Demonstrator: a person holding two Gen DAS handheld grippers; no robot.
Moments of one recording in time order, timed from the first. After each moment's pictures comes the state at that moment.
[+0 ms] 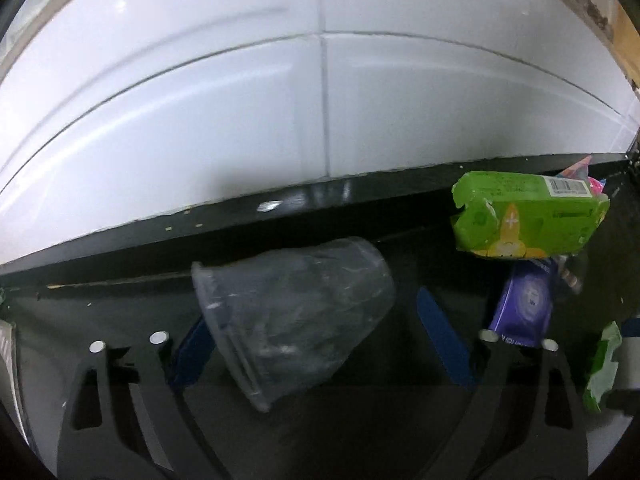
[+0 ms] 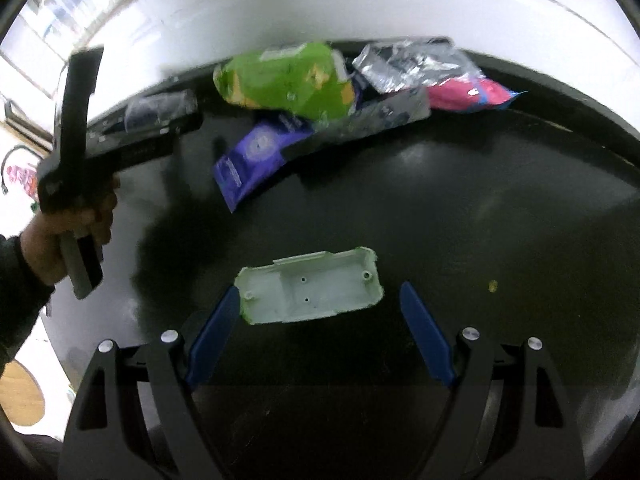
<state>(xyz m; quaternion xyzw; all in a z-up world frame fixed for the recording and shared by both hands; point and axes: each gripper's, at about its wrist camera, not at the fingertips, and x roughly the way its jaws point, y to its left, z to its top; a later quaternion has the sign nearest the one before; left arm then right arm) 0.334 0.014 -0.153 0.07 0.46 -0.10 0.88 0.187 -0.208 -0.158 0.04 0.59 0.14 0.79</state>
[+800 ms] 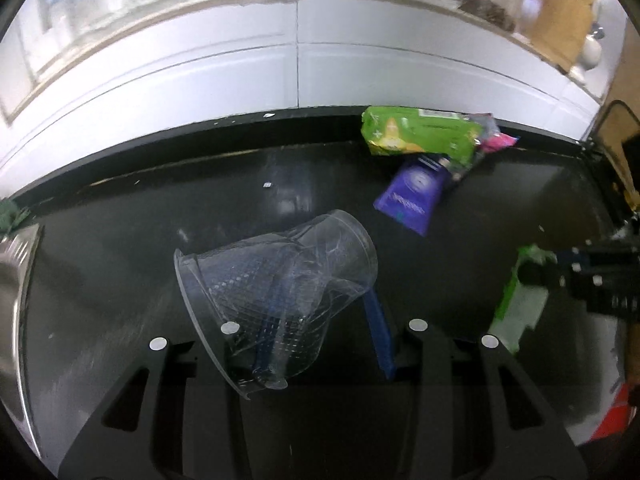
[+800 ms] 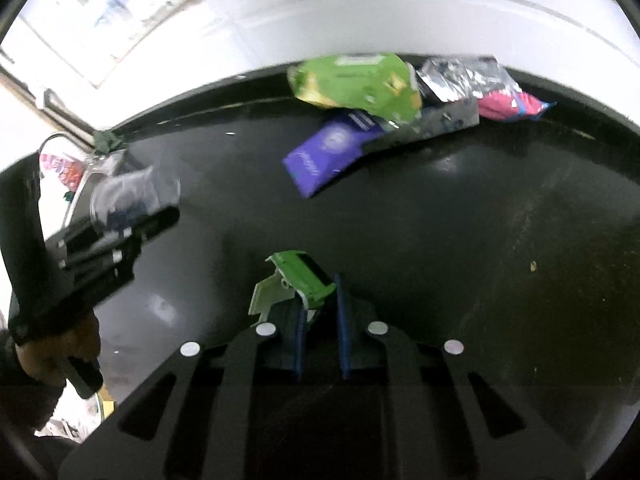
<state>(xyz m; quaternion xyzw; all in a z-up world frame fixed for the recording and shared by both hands) 0.165 0.041 -0.097 0.03 0.47 -0.09 0.88 0.141 -0.182 -0.125 0.07 0.56 0.20 0.80</state>
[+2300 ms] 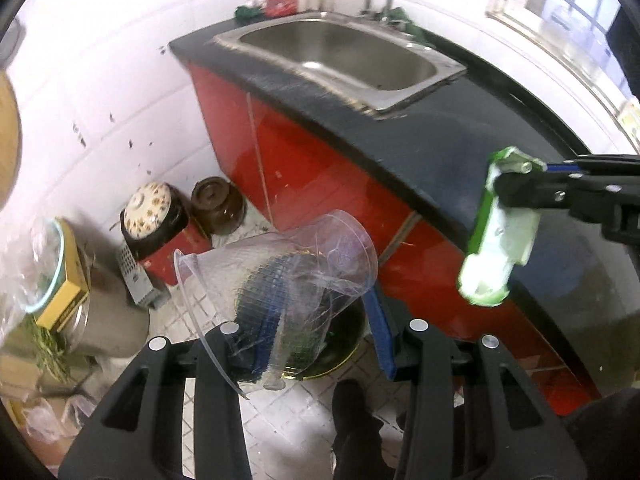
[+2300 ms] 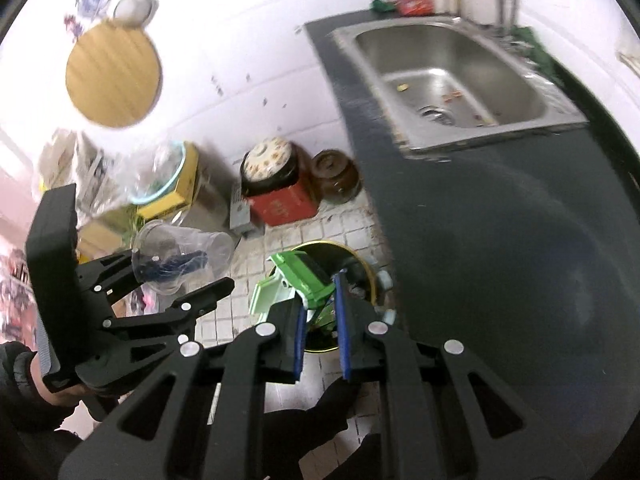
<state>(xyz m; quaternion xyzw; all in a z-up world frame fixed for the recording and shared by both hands) -0.281 0.340 -0.118 -0.21 0.46 0.30 0.81 -0.161 0.301 -0.086 -0.25 0.47 0.58 0.61</state>
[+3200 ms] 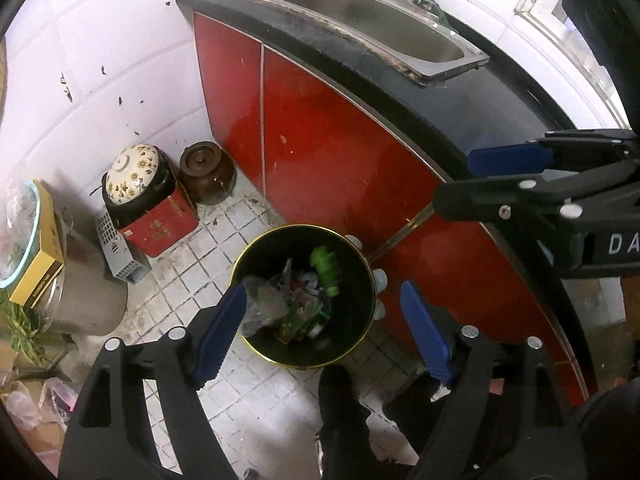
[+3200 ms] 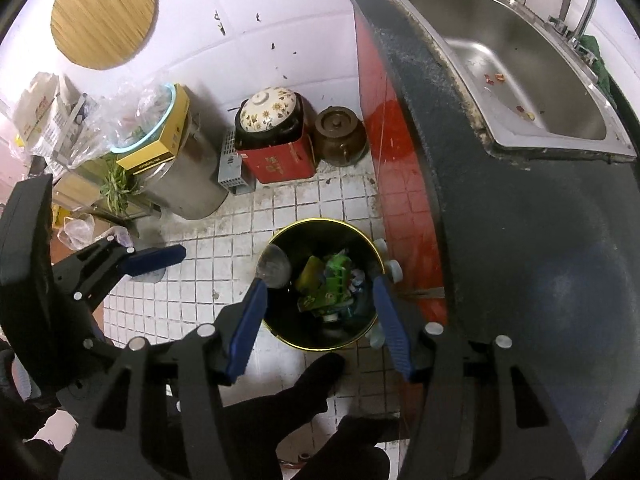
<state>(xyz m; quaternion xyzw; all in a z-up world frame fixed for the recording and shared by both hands) -0.301 0.375 -0.168 -0.27 0.47 0.27 0.80 -0.200 0.382 -0.141 -0.34 0.48 0.56 0.58</state>
